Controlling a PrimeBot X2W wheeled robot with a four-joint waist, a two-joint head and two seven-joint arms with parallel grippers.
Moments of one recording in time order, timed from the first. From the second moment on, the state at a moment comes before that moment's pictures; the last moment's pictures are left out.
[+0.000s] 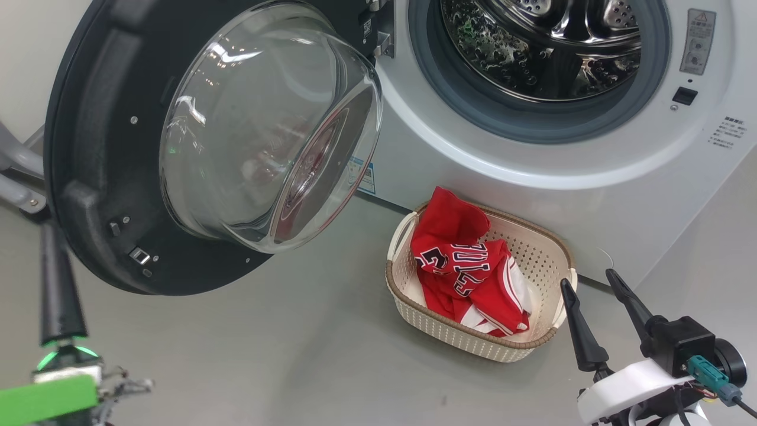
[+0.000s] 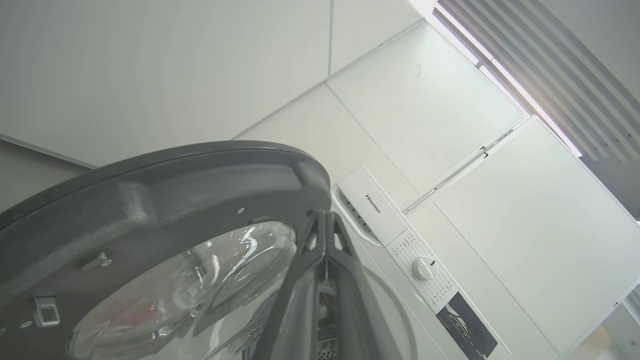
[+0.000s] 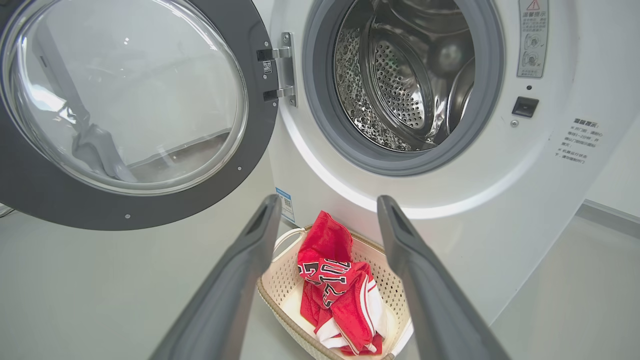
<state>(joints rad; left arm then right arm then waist) 0.09 0.04 0.02 -0.43 -1.31 -0.09 -0.19 0.11 -0.20 0.24 -0.04 0.31 -0.04 -0.12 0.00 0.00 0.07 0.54</state>
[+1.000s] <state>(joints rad) -0.19 0.22 0.45 0.04 -1.78 0.10 0.02 0.10 -0.22 0.23 -0.07 0.31 -0.04 -0.10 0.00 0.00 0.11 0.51</state>
